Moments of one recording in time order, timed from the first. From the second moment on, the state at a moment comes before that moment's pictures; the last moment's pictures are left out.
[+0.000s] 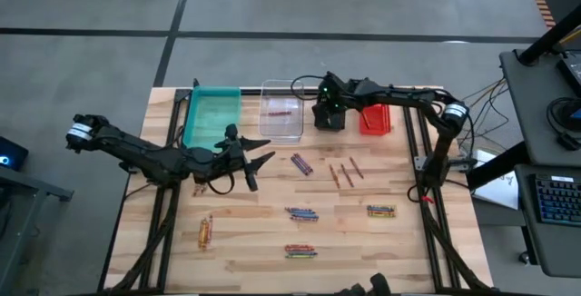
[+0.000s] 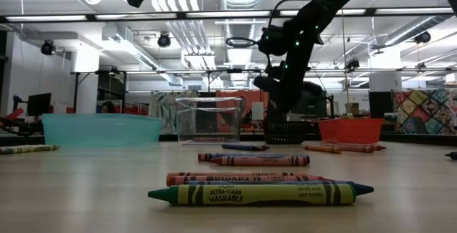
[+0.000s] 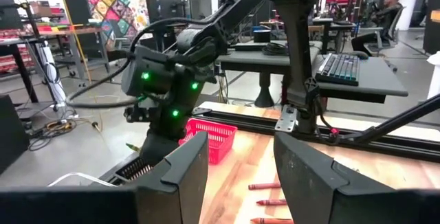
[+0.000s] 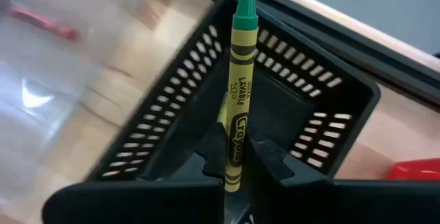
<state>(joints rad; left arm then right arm) -0.26 1.15 0.67 0.47 -0.67 0.01 -0.58 1.82 1.27 -0.55 0.20 0.46</state>
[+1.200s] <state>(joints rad) -0.26 1.15 0.67 0.27 -0.67 -0.10 -0.50 1.66 1.30 -0.61 0.18 0.35</state>
